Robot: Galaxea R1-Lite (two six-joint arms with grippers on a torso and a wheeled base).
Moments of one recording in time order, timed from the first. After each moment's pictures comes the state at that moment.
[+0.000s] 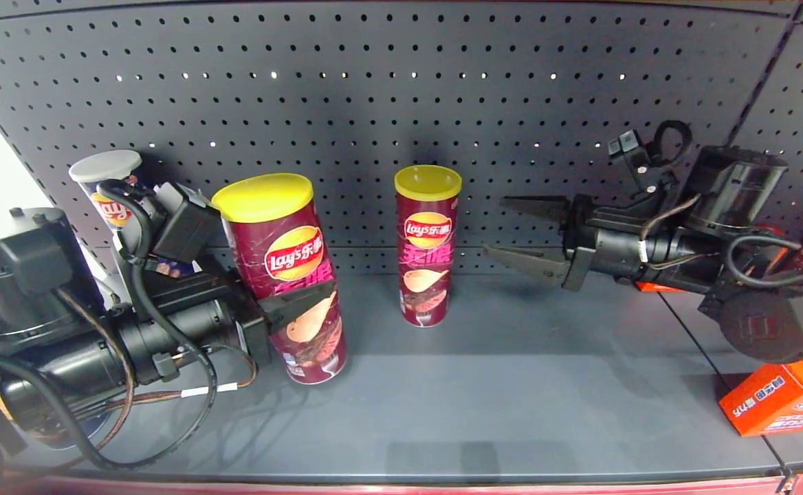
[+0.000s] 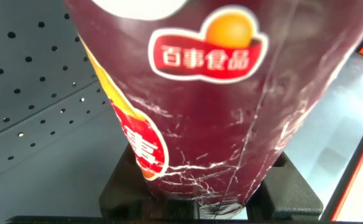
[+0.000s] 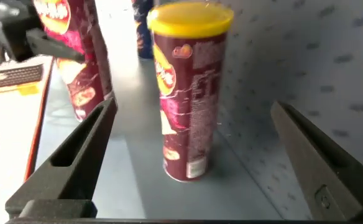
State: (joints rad) left arm -0.37 1.49 -0.58 -0.85 -0.40 0.09; right arm 0.38 1.82 -1.04 -0.90 0.85 -0.10
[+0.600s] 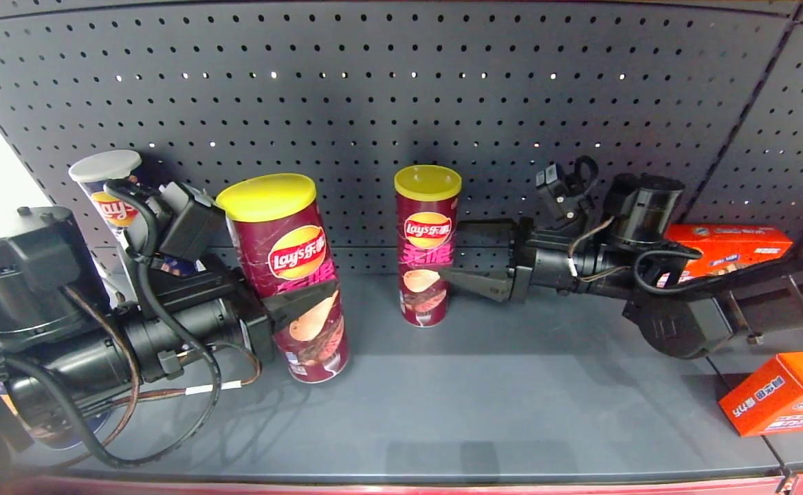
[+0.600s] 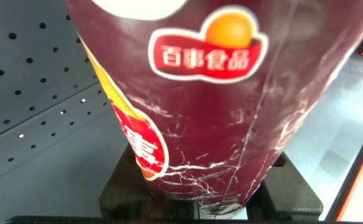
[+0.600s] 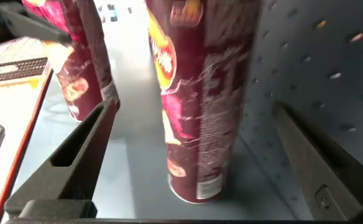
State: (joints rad) left arm -0.37 1.50 -0.58 -0.85 -0.40 0.08; right arm 0.45 1.99 -1.16 -0.90 0.85 -0.11
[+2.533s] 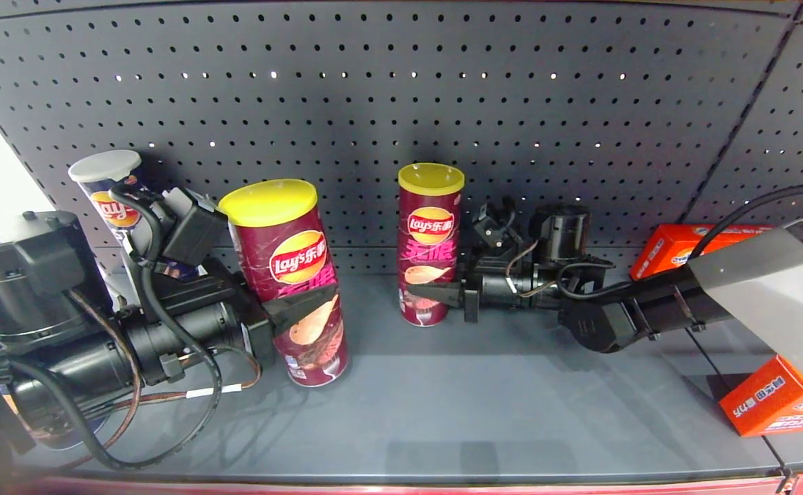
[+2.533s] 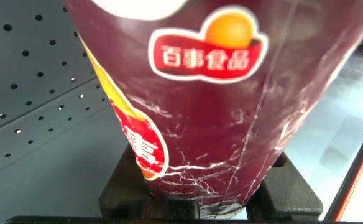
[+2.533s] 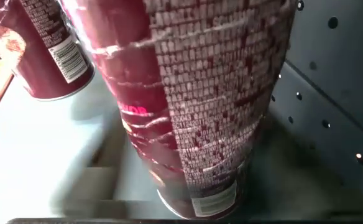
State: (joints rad) left arm -0.37 1.50 -0.57 -0.85 -0.40 0.08; right arm 0.49 2.20 -1.37 -0.74 0.84 -0.15
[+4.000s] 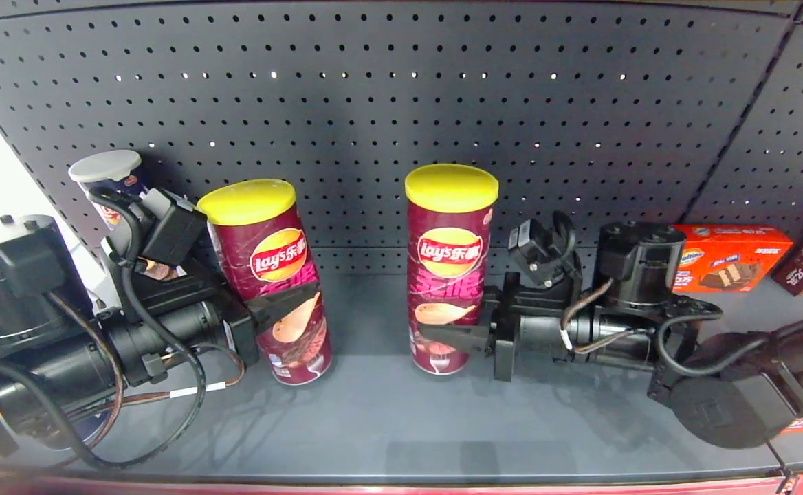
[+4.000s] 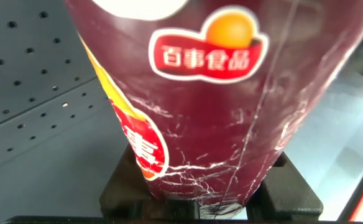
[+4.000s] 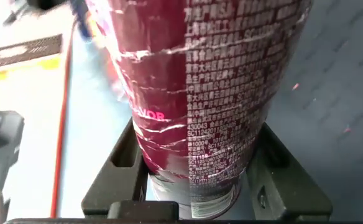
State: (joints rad) left arm -0.32 1.48 -0.55 -0.85 -0.39 0.08; right arm 0.63 1.84 -0.85 -0.92 0.64 -0.16
